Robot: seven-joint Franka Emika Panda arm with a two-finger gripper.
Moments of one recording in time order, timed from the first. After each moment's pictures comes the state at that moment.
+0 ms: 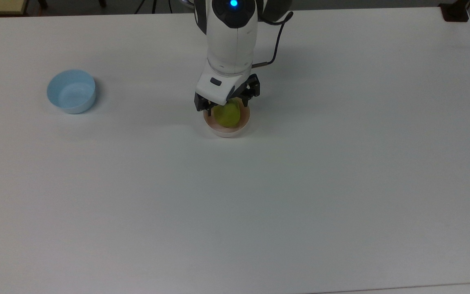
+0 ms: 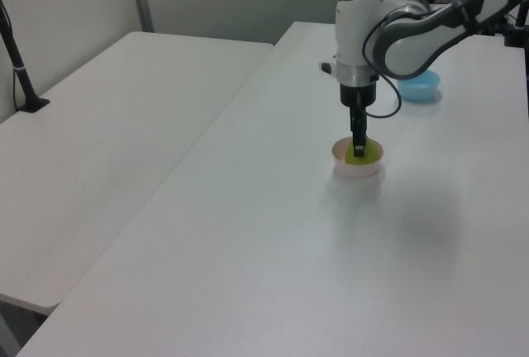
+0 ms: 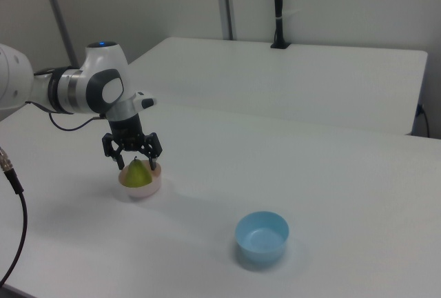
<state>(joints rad) 0.16 0.28 0.02 -1.90 -0.06 2.14 -0.13</state>
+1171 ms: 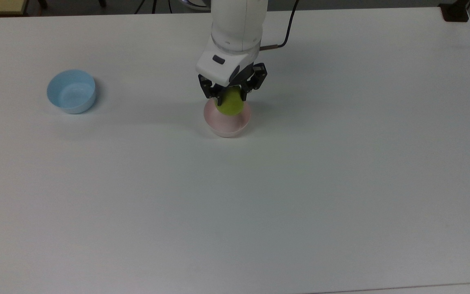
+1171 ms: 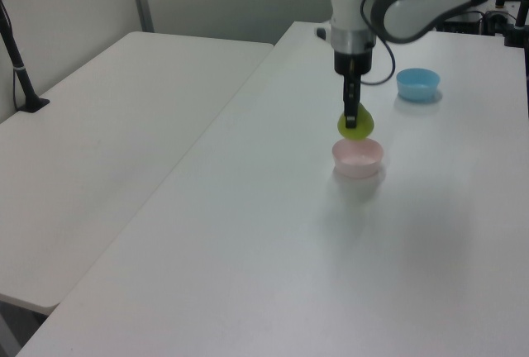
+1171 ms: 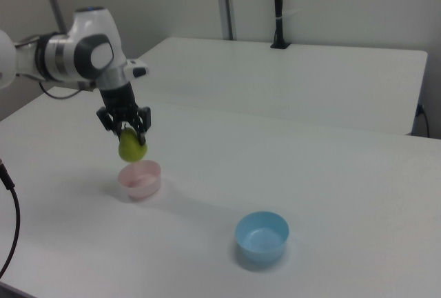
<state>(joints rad) 0.17 0.23 0.02 -1.75 -0.06 1.97 -0.05</state>
